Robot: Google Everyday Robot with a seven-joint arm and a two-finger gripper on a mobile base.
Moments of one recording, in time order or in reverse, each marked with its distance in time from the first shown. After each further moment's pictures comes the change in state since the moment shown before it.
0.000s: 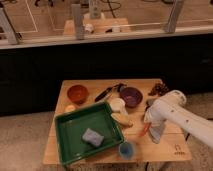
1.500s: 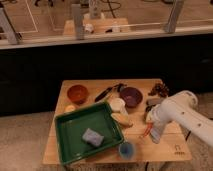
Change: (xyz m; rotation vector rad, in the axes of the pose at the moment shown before) arm -0.011 -0.007 -0.030 0.062 0.034 -0.101
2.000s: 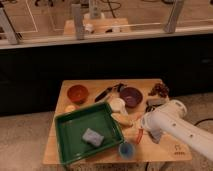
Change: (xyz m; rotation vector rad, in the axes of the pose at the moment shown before) arm -0.038 -0.040 0.021 0.084 0.027 -0.289
